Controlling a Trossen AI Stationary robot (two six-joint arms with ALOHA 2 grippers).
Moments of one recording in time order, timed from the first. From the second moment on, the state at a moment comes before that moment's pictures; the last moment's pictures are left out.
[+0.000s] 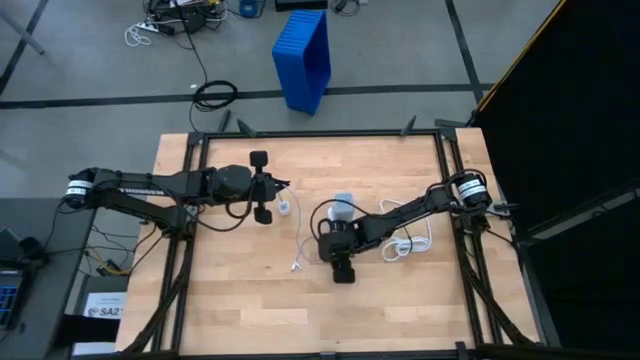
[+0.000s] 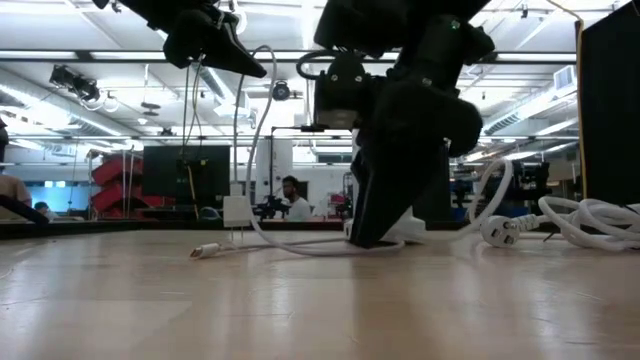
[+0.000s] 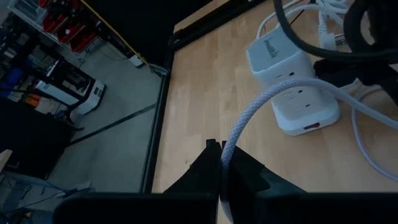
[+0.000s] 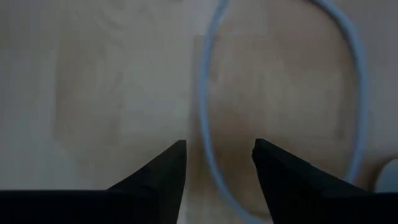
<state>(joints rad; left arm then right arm) 0.03 1.06 0.82 -0.21 -0.33 0.49 0.23 1.98 1.27 -0.41 0.01 0.18</state>
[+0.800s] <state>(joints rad) 0.03 1.06 0.82 -0.20 -0.33 0.49 0.22 1.97 1.20 -0.36 -0.05 0.15</state>
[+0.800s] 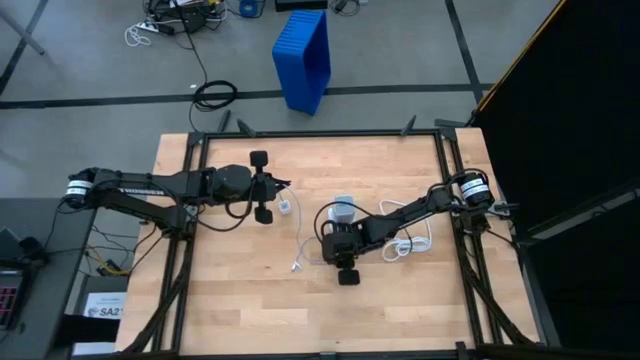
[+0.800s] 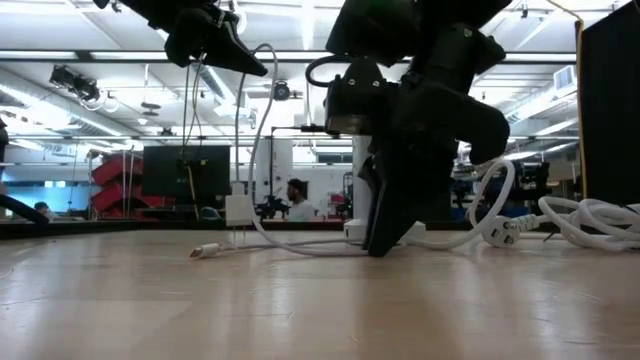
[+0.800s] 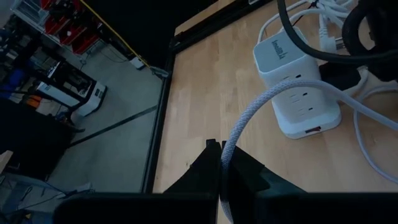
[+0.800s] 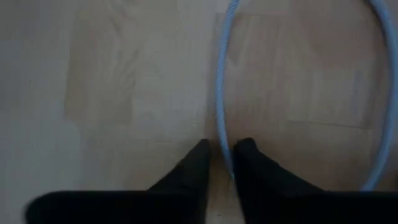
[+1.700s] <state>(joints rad) 0.03 1.06 0.82 -0.19 -0.31 0.49 0.27 1.79 1.19 -0.05 0.13 0.18</state>
